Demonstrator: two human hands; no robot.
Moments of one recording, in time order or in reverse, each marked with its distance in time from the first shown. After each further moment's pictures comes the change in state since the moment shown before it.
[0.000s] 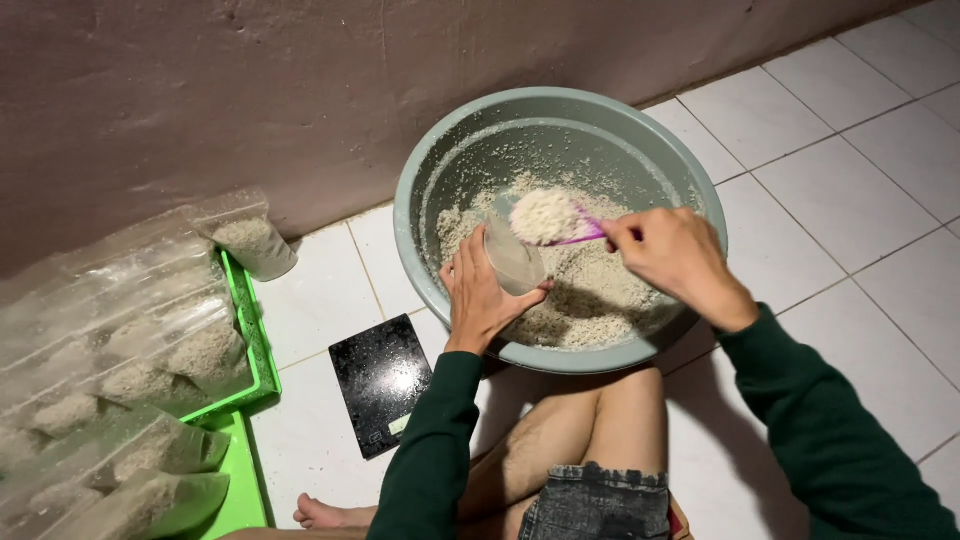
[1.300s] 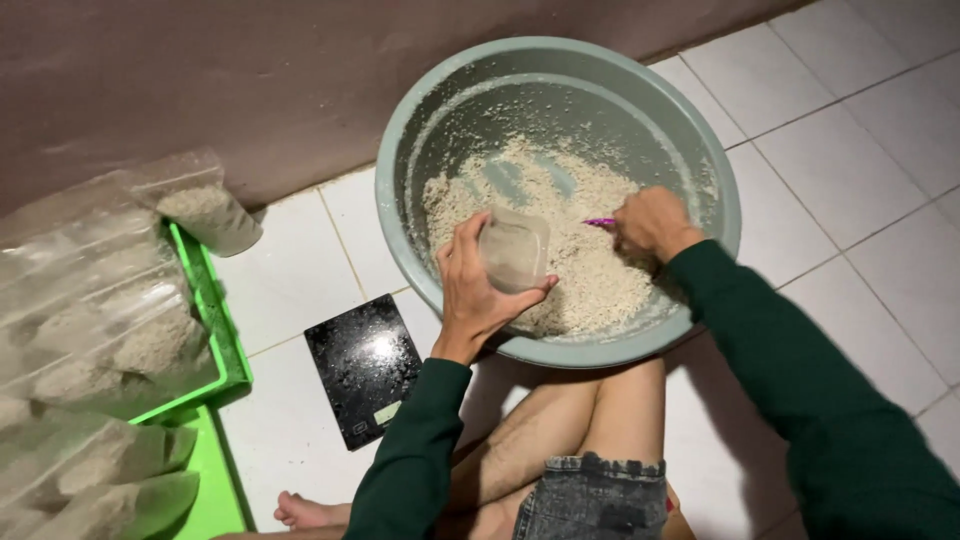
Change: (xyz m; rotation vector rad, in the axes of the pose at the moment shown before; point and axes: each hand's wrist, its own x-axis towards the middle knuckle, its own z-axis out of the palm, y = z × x) left_hand -0.009 -0.016 0.005 -0.246 0.156 0.161; right_hand 0.140 0.132 0.162 -1.059 -0.103 -0.423
